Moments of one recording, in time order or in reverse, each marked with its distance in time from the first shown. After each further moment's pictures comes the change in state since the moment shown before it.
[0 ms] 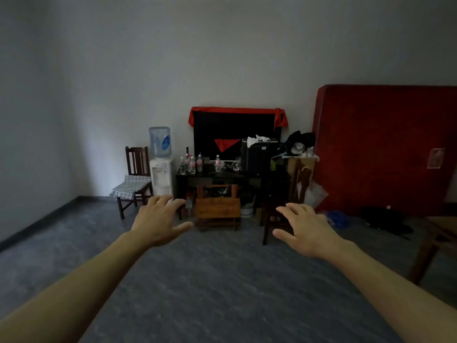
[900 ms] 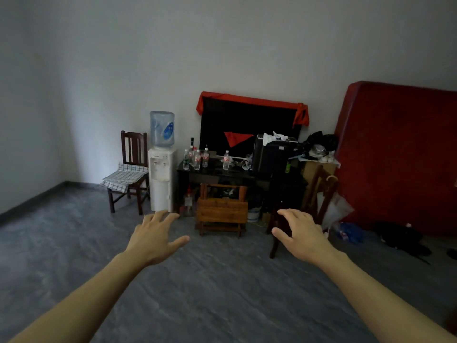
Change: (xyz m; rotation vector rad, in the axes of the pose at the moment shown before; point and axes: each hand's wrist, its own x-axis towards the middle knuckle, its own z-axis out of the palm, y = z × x) left_hand 0.221 -0.188 0.155 -0.164 -0.074 -0.113; right_hand 0.324 -0.068 0.097 0.119 0.031 0.073
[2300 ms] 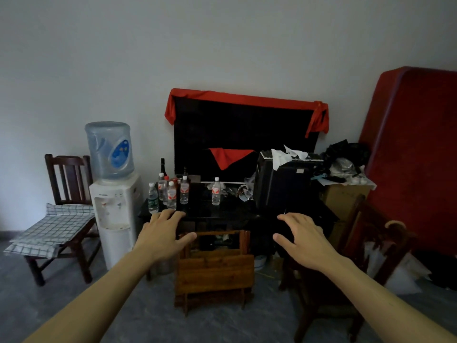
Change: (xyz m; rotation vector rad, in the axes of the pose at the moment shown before) left_hand 0.789 -0.099 0.164 -0.037 -0.010 0.138; right_hand 0.748 0.094 0.143 -0.001 0.060 0.019
